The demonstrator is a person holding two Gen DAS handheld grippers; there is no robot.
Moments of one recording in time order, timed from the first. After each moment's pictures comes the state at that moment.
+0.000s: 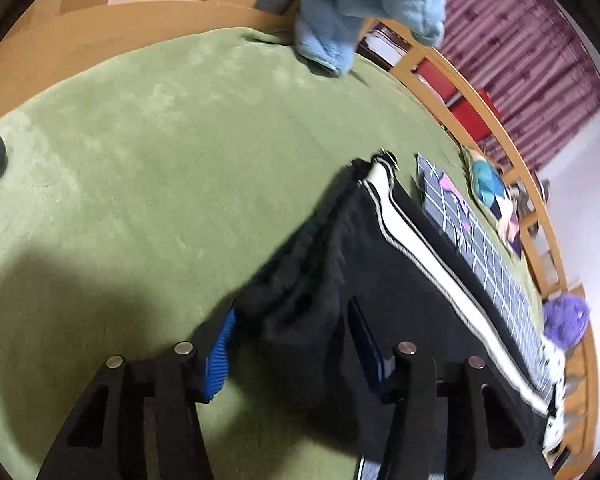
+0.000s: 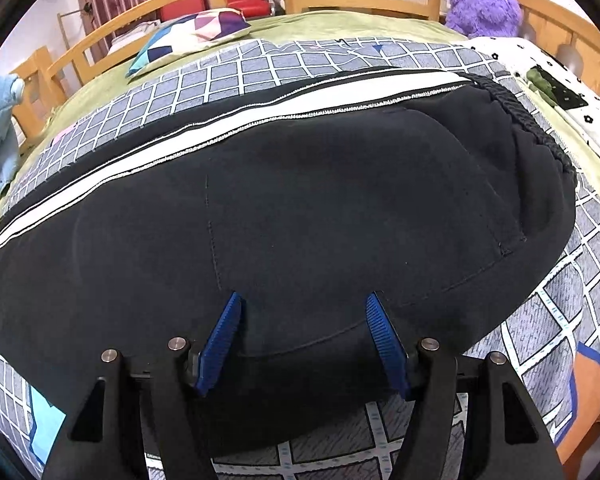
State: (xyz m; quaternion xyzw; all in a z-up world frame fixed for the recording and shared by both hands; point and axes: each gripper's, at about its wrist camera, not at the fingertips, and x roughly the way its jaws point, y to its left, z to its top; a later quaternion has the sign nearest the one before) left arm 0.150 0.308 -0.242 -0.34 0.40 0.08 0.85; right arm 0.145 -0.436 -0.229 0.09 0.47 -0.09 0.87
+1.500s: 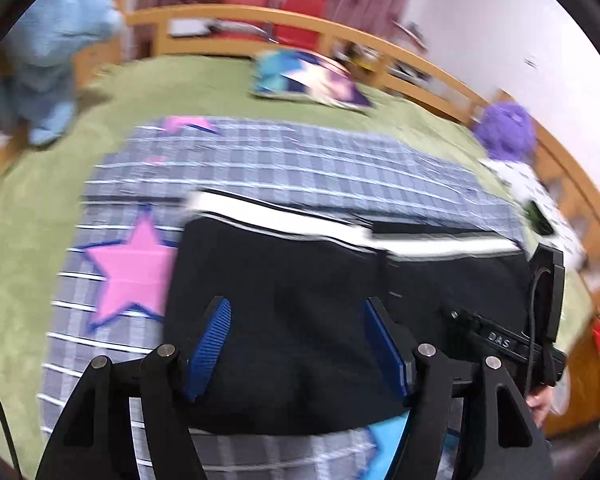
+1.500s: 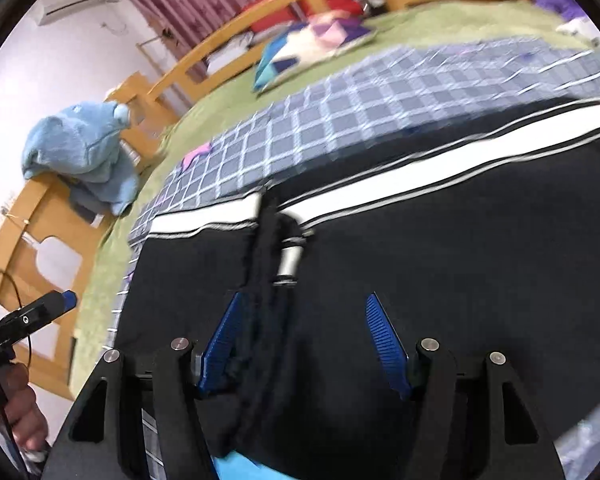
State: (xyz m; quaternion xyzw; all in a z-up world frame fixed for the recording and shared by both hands) left arm 0.160 -0.012 -0.090 -0.07 0.44 -0.10 0.89; right arm 0.204 -0.334 -0.194 0.22 0.45 0.12 0.86
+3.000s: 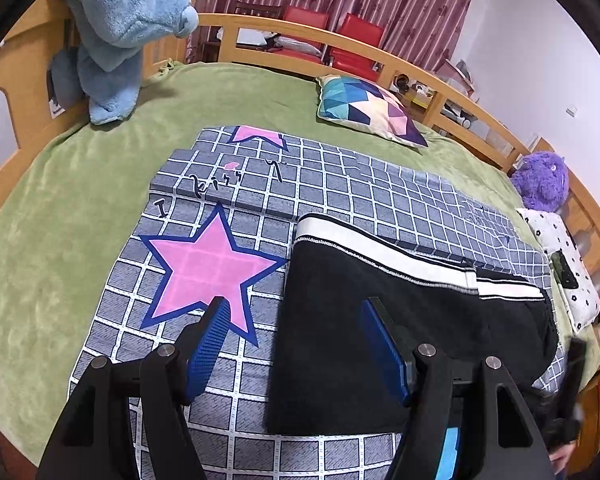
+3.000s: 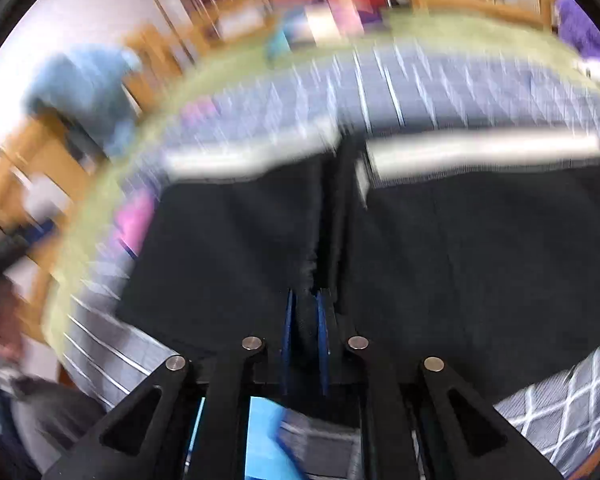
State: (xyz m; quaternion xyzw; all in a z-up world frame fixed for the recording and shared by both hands) left arm 0.163 0.032 -0.089 -0.12 0.41 -0.04 0.90; right arm 0.157 -0.324 -0.196 0.11 0.52 0.10 0.84
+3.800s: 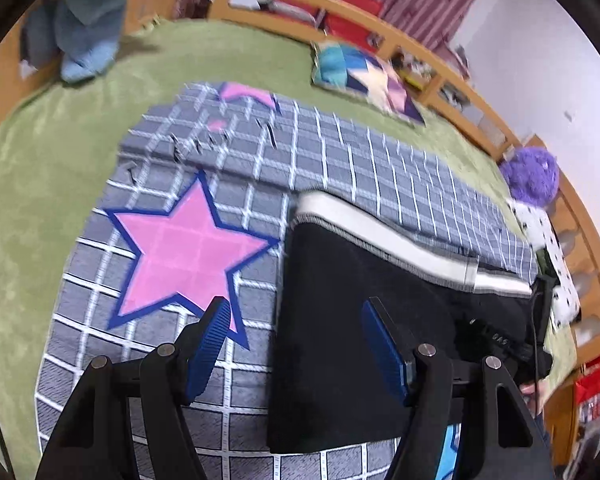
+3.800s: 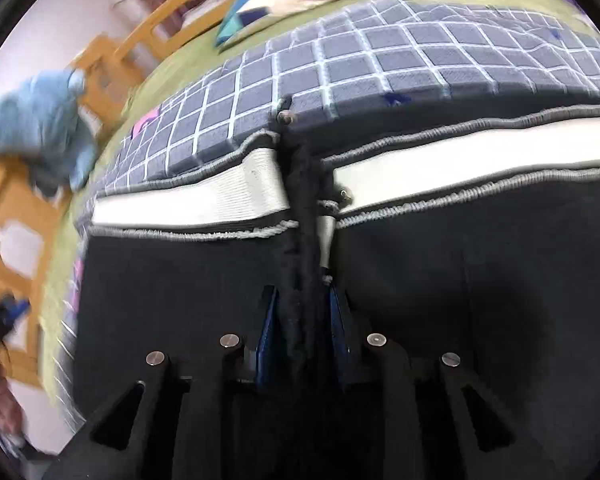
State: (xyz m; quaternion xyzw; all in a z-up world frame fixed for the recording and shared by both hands) left arm 0.206 0.046 -0.131 -0.16 0.47 -0.09 0.86; right arm 0.269 -0.351 -0.233 0.14 0.51 0.10 0.84
